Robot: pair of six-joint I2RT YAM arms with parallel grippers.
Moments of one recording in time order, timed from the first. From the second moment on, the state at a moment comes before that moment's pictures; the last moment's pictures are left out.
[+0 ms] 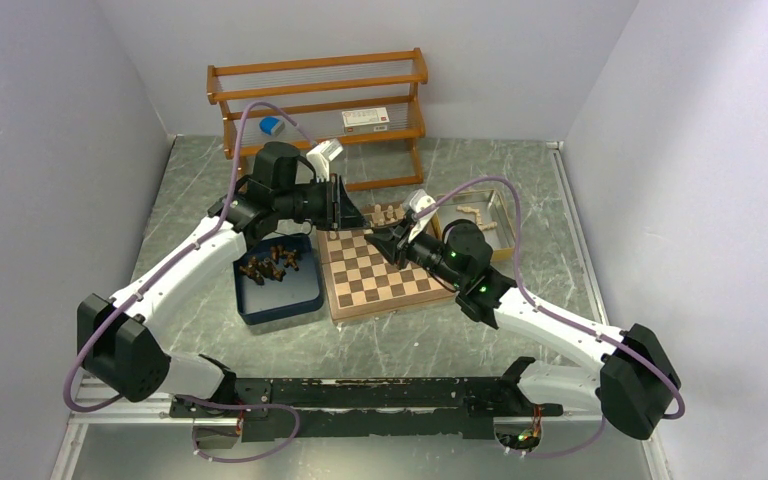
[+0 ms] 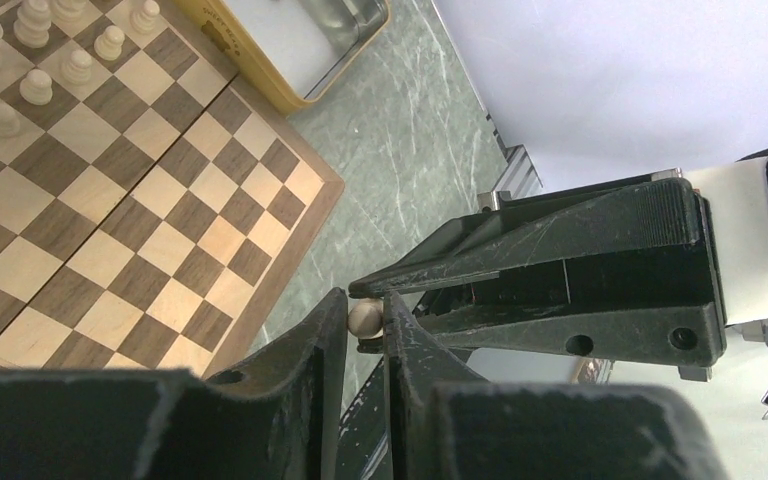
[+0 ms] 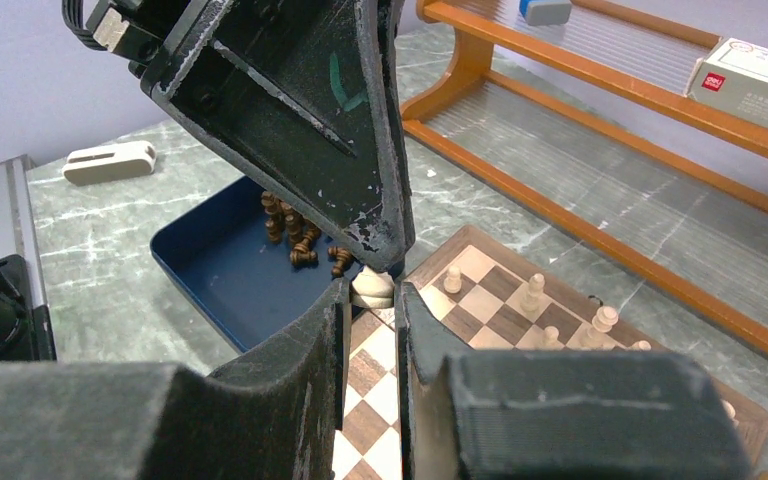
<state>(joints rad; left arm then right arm) -0.54 1.38 1.22 -0.33 0.61 -0.55 0.77 1.14 0.64 0.51 -0.21 0.02</state>
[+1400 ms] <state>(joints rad) -0.79 1.69 1.34 -0.44 -0.34 -0.38 0.49 1.02 0.54 0.28 0.09 0.34</state>
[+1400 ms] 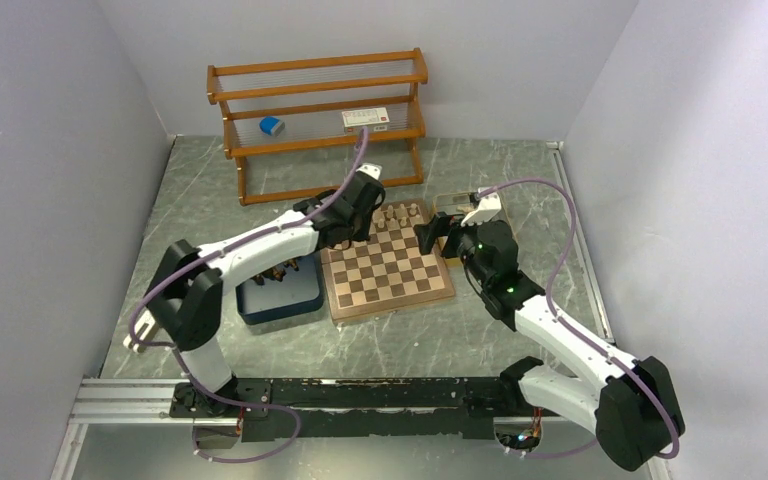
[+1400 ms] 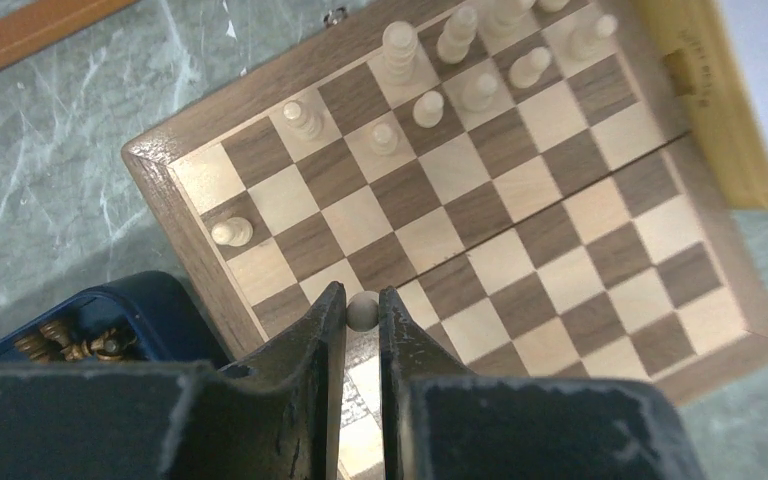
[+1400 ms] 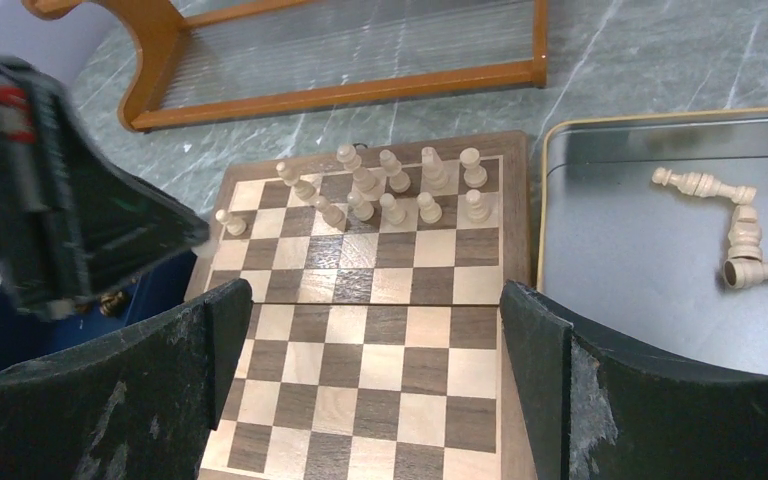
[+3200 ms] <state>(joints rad) -0.72 1.94 1.33 -0.19 -0.40 -0.37 0.47 0.98 0.52 0.26 0.13 0.32</state>
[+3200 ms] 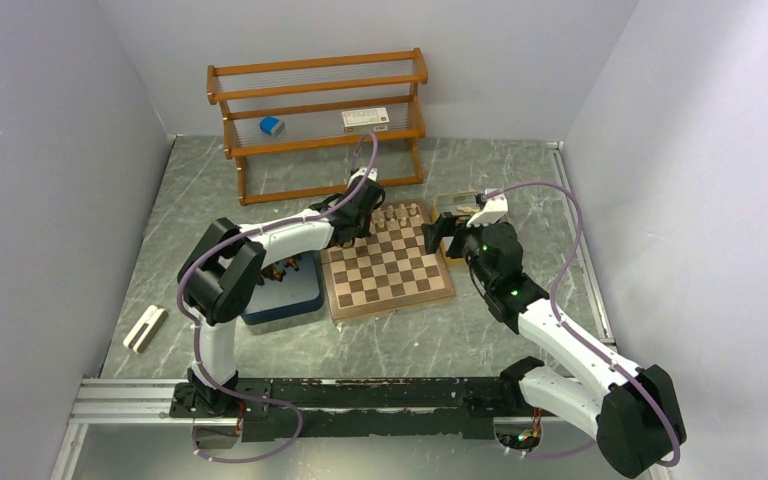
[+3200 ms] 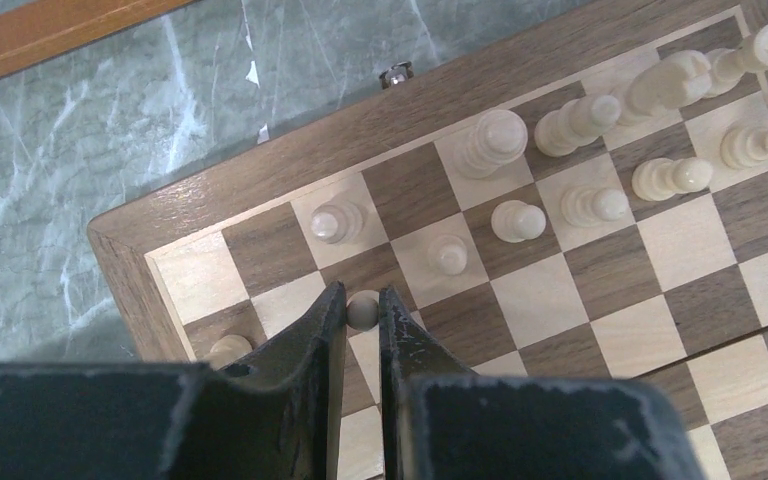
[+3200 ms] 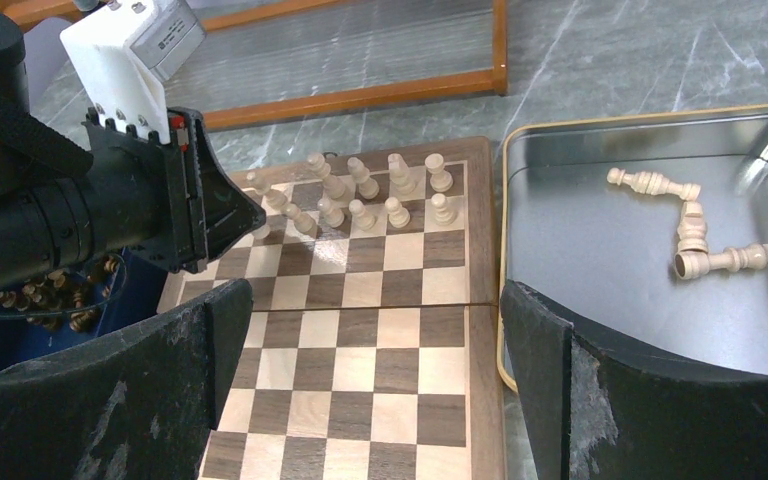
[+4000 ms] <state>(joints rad) -0.71 1.95 1.30 -0.14 -0.39 -0.37 0.47 0.98 0.52 0.26 0.13 0.31</state>
